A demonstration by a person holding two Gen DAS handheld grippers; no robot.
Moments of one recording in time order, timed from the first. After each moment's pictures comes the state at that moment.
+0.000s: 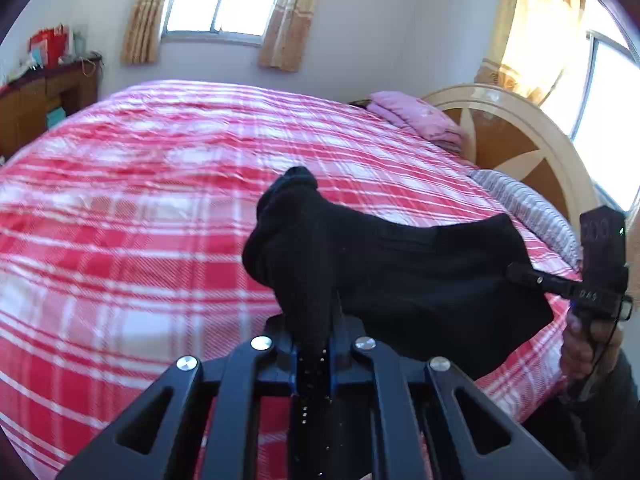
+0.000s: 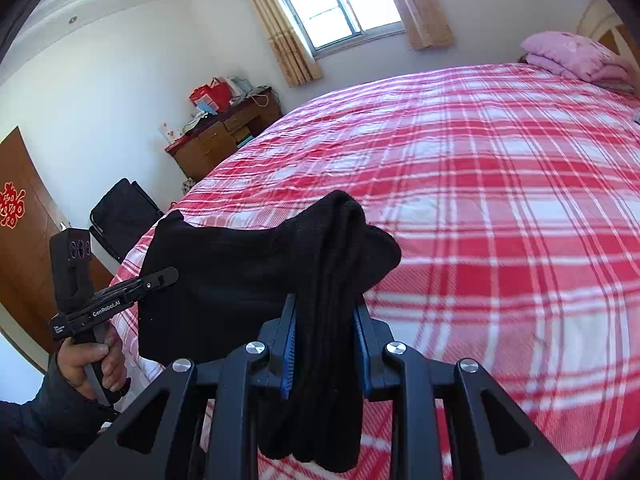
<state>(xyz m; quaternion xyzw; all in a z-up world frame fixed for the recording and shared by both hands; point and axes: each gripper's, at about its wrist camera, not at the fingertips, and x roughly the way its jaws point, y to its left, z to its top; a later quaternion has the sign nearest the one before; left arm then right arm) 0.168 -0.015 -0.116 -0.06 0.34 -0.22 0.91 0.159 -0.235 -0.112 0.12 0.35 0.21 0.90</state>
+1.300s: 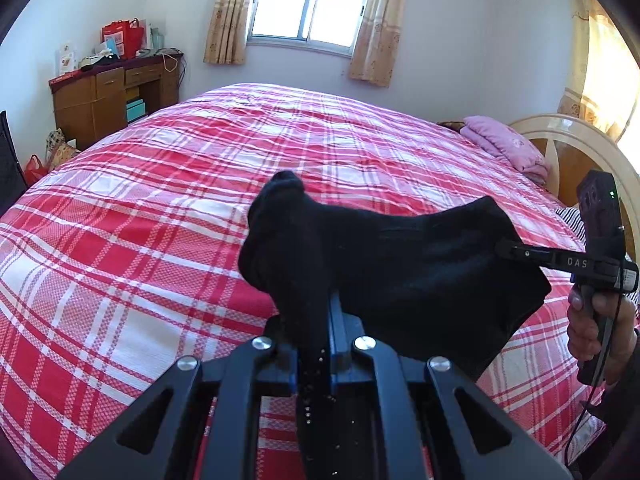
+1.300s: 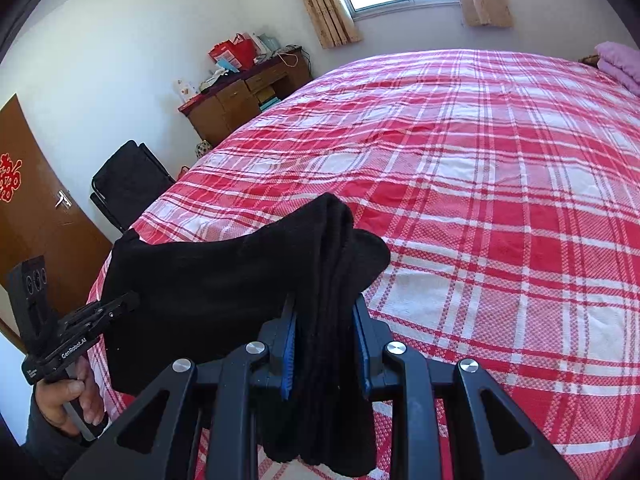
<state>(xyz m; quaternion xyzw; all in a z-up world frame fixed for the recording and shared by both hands) 0.220 0.119 -0.142 -0.07 0.34 -0.08 0.93 0.334 -0.072 -0.149 0.08 0.41 0.26 0.87</state>
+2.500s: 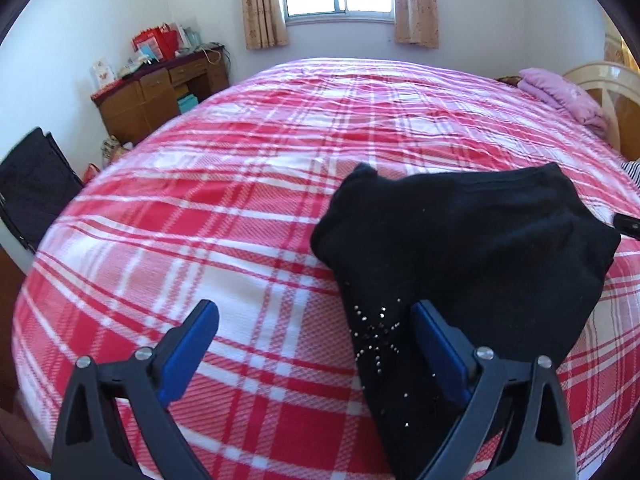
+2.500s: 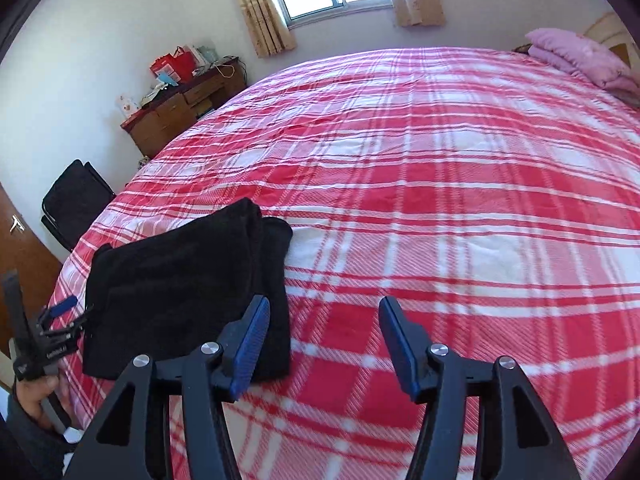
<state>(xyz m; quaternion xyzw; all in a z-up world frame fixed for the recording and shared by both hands) 0.210 0.129 -0.165 0.03 0.38 0.04 0.92 0.288 -0.143 -0.156 0.08 0.41 0.14 0.90</state>
